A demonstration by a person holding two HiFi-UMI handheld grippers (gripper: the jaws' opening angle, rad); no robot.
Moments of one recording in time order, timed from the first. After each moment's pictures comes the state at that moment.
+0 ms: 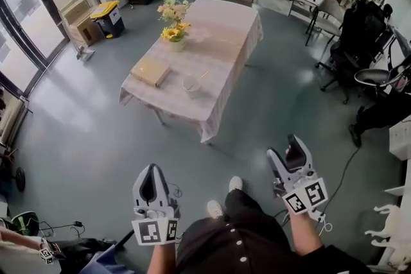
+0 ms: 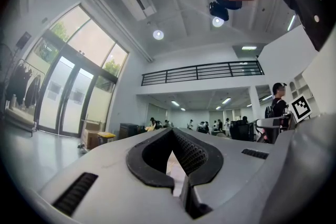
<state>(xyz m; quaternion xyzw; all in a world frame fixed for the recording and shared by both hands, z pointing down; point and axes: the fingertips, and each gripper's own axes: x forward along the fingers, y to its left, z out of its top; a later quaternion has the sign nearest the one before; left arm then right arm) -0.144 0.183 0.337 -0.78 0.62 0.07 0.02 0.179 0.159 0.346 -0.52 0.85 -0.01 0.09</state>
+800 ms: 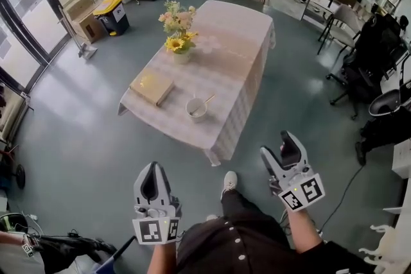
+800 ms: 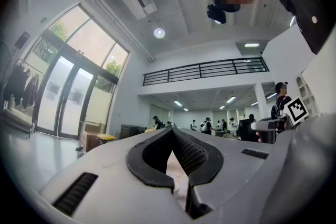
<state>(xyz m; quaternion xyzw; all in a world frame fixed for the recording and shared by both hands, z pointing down) -0.132 0.005 0.342 -0.77 0.63 0.07 0.03 0.161 -0.041 0.357 -0.47 0.88 -0.01 0.08</state>
